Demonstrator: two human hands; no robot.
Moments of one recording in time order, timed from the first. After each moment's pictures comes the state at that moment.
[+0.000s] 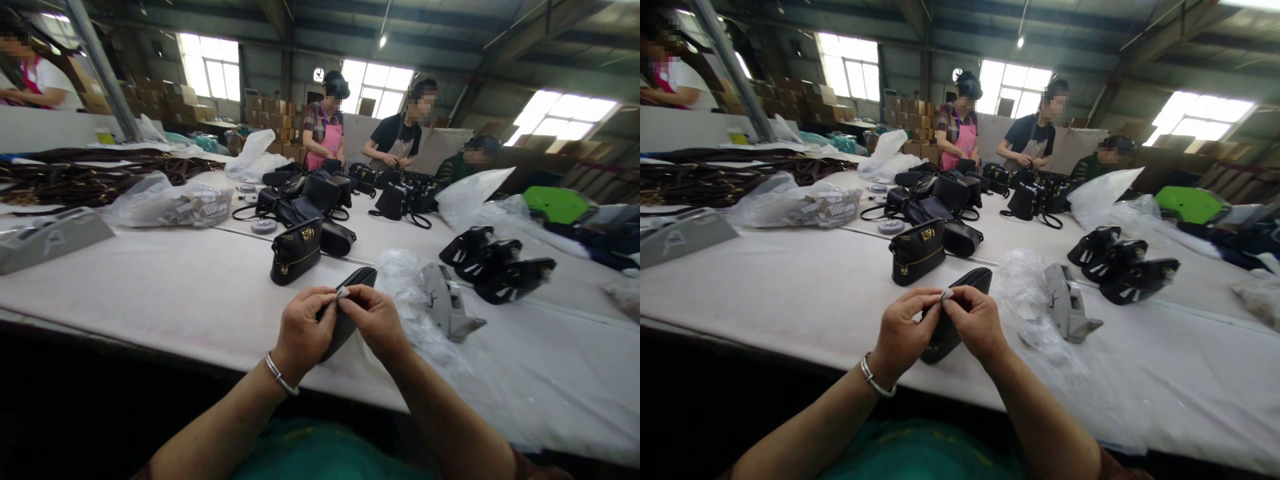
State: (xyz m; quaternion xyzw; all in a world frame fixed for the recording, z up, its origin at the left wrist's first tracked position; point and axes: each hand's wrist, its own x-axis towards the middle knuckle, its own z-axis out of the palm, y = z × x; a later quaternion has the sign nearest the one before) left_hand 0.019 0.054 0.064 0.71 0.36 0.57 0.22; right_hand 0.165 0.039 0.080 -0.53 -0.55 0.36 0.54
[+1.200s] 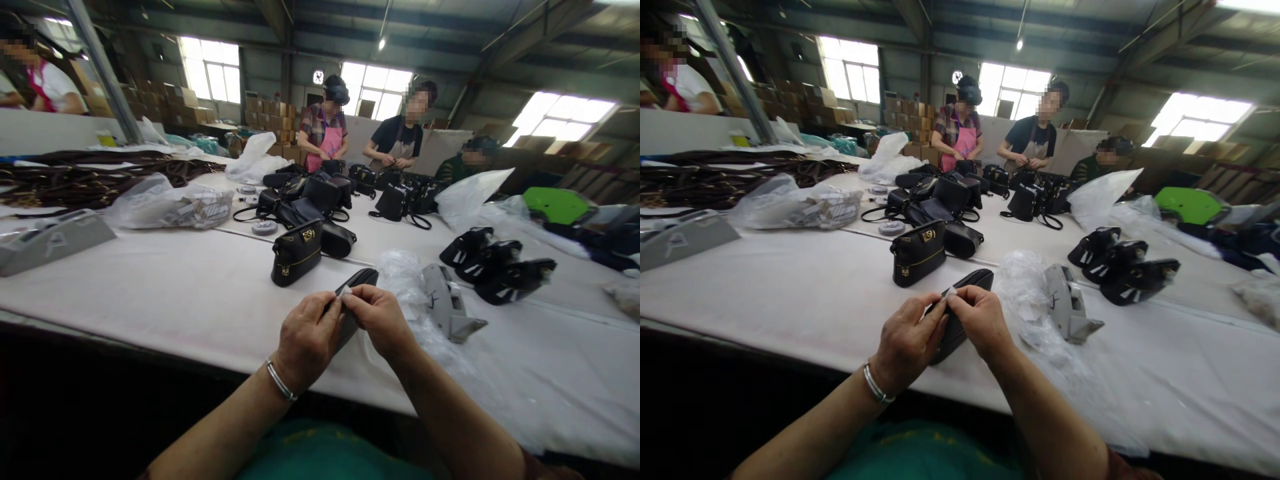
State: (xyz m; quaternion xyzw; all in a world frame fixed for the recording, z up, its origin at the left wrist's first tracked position) left_hand 0.009 0.045 0.058 0.82 0.32 0.47 -0.05; right_hand 0.165 0.042 0.087 -0.56 -0.51 0.39 0.53
